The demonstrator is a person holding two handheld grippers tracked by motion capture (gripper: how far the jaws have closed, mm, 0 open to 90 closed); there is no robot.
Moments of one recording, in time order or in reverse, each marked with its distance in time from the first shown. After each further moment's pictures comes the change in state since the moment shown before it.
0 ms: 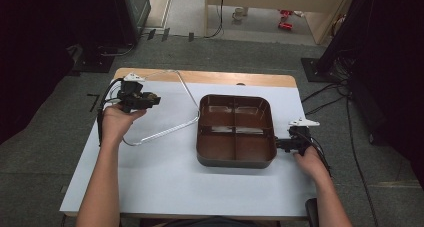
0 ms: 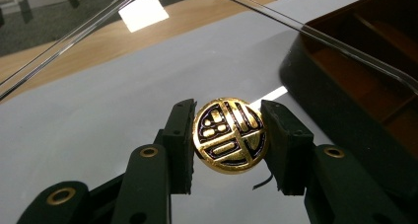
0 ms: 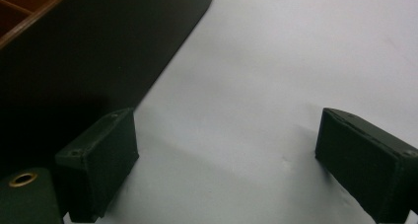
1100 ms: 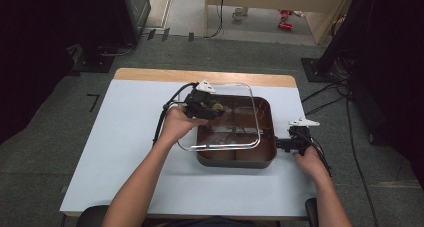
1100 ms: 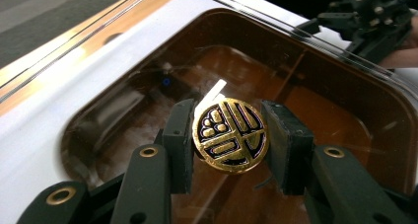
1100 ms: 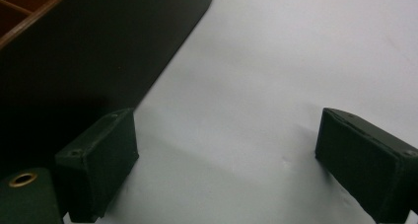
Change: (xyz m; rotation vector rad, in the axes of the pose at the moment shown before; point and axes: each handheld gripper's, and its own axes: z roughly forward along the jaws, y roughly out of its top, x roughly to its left) left arm -0.154 0.049 0.079 0.011 -0.314 0.261; right arm 0.000 0.000 0.000 0.000 0.001 0.001
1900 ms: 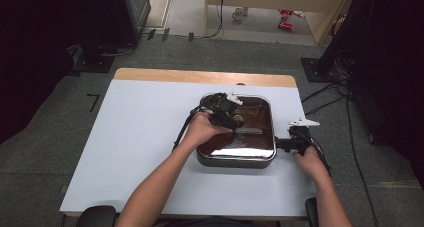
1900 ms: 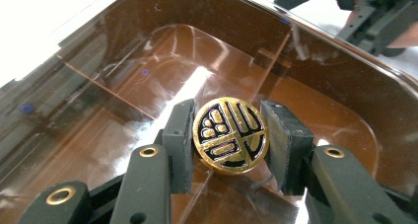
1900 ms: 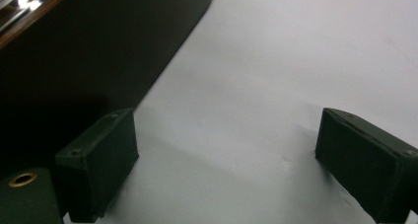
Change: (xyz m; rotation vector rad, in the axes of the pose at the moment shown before) left arm -0.025 0.005 0.070 0.113 -0.066 0.030; right arm 0.000 0.000 0.000 0.002 0.001 0.000
